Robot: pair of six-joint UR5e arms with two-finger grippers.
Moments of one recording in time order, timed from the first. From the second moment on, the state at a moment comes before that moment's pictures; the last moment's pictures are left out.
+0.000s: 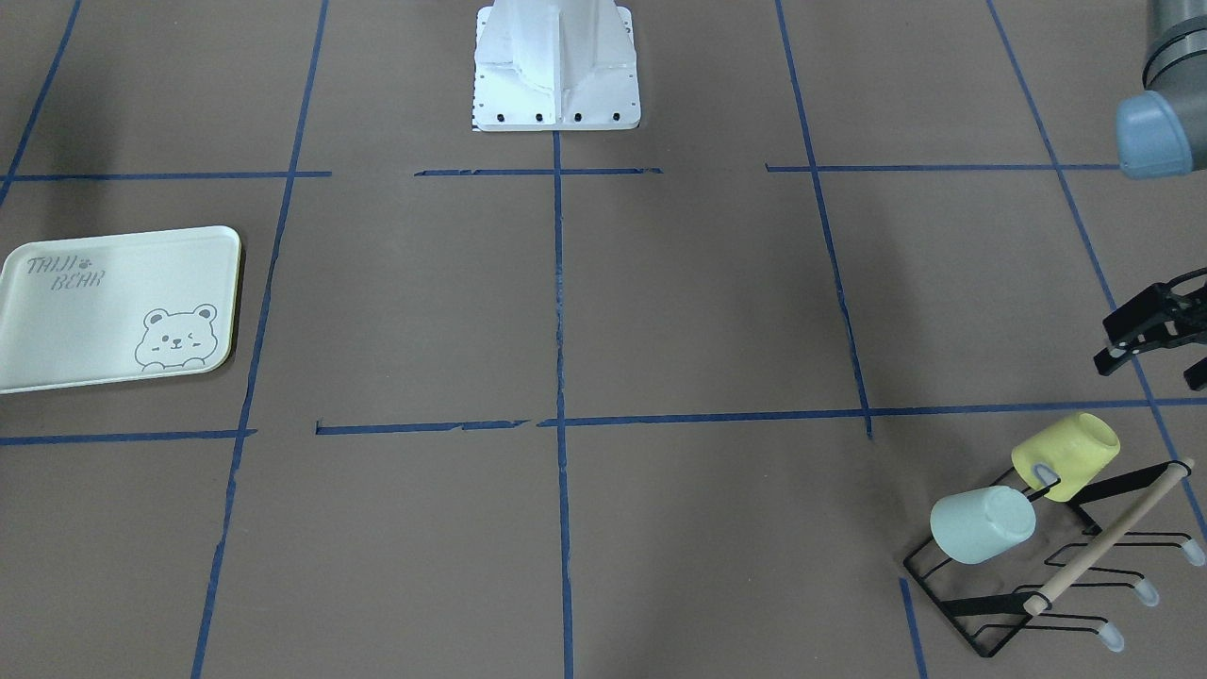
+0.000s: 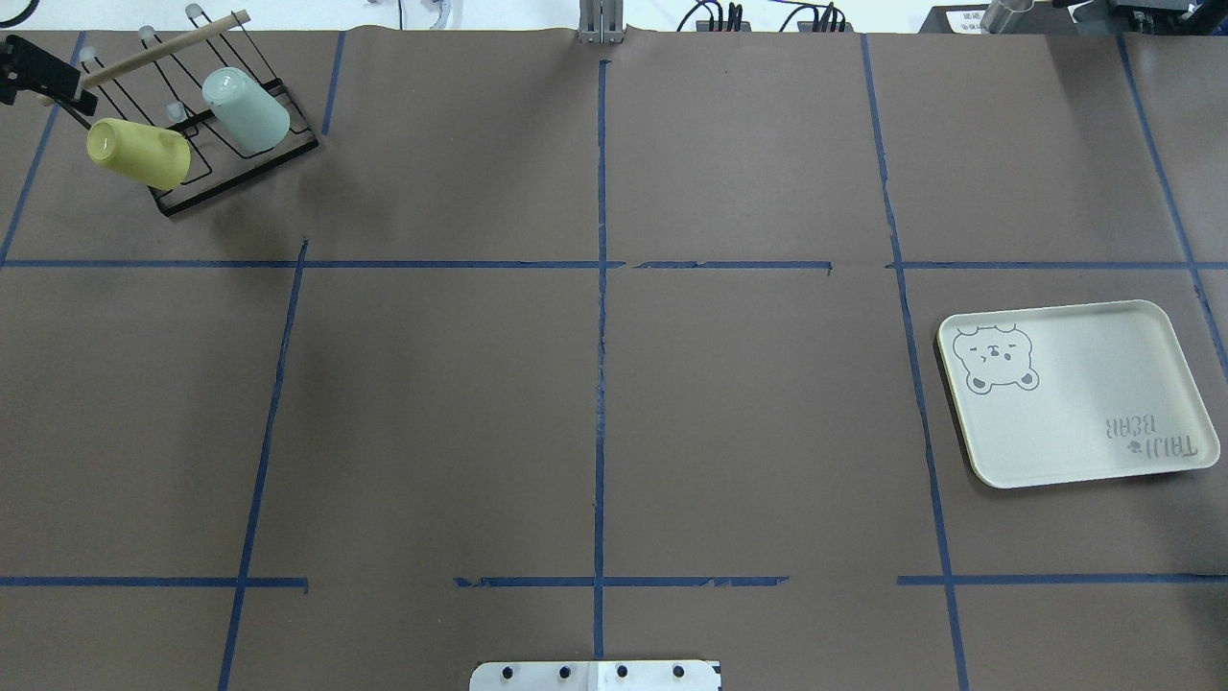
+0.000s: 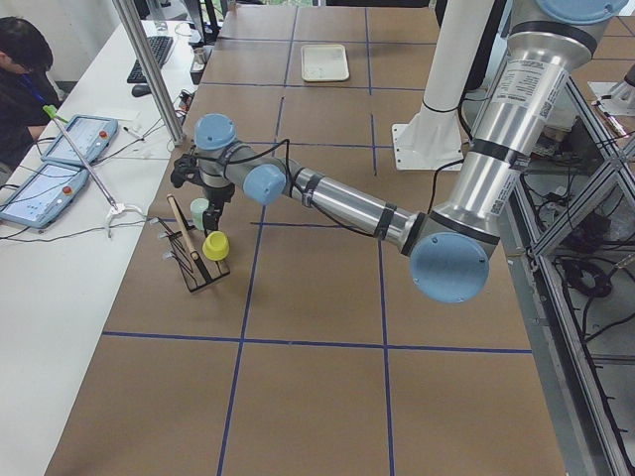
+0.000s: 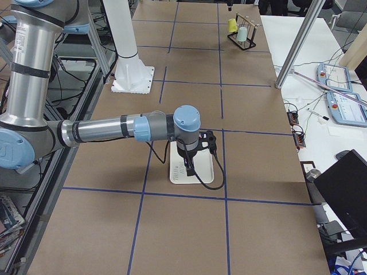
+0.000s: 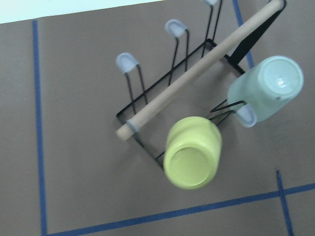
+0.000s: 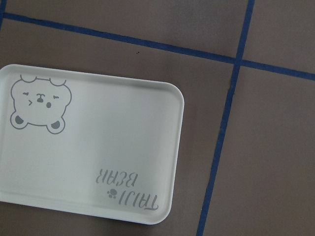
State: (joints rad) left arm -1.29 -1.94 -1.58 -1.82 -2.30 -0.45; right arm 1.49 -1.80 1.96 -1.60 2.37 -0.06
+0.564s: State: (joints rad) left arm -1.15 -2.09 -1.43 -1.94 -2.03 -0.62; right arm 1.49 -1.80 1.95 -1.60 2.37 -0.06
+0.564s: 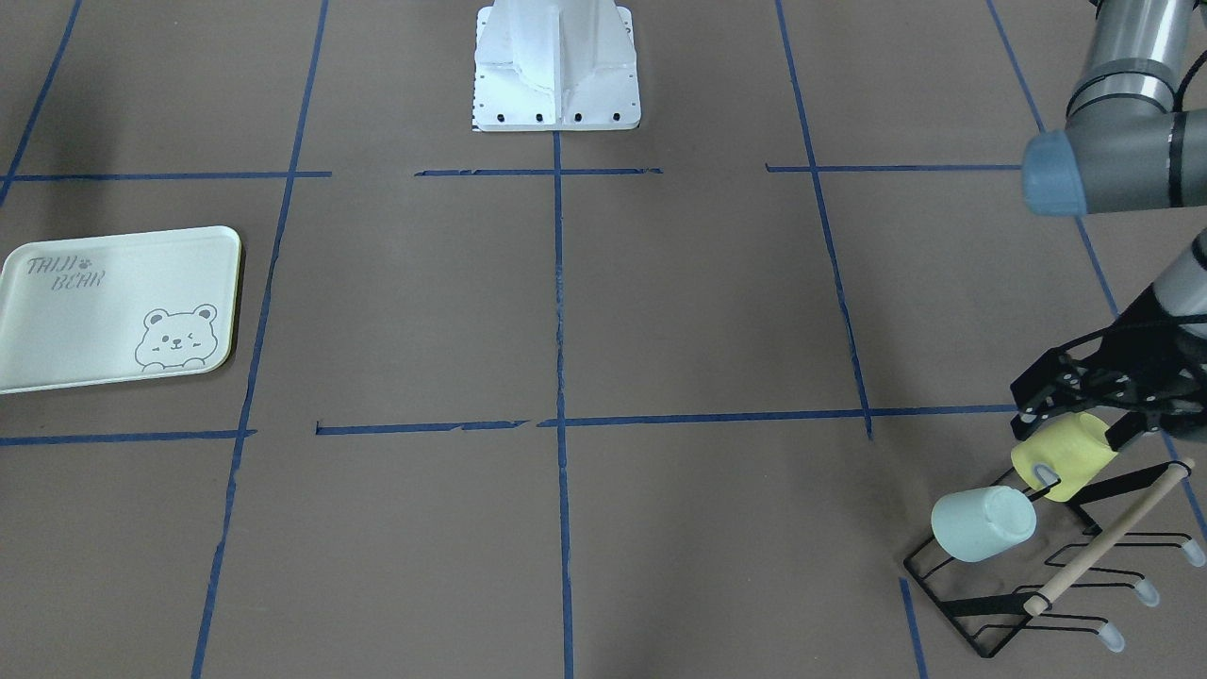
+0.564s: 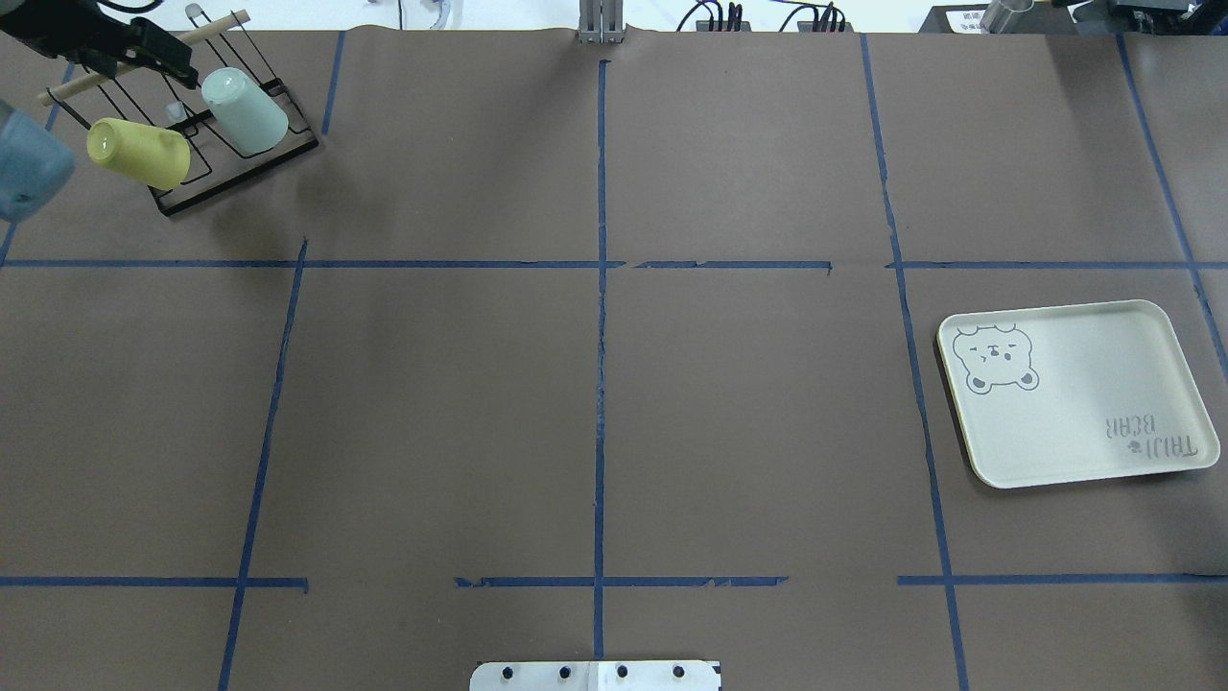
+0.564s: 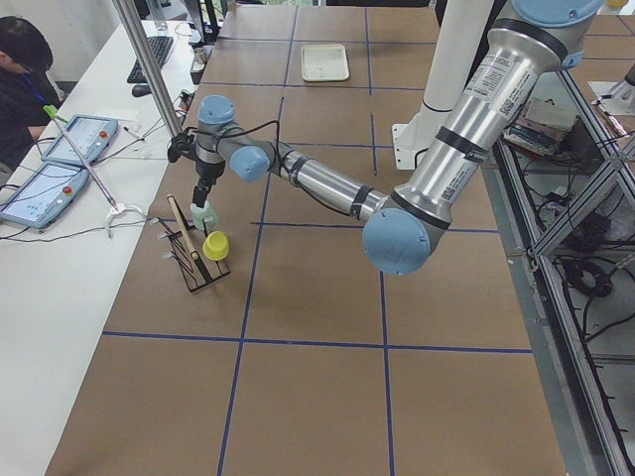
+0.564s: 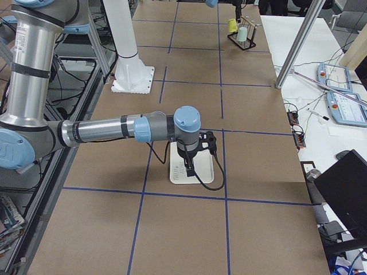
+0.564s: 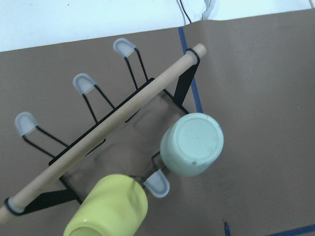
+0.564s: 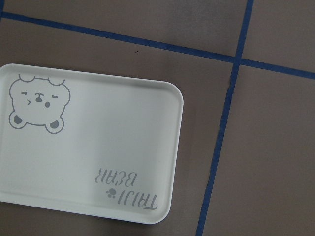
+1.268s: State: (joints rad) left arm -1.08 -2.16 -1.23 -2.11 -1.97 -0.72; right arm 1.49 -1.80 1.95 -1.60 2.37 -0.06
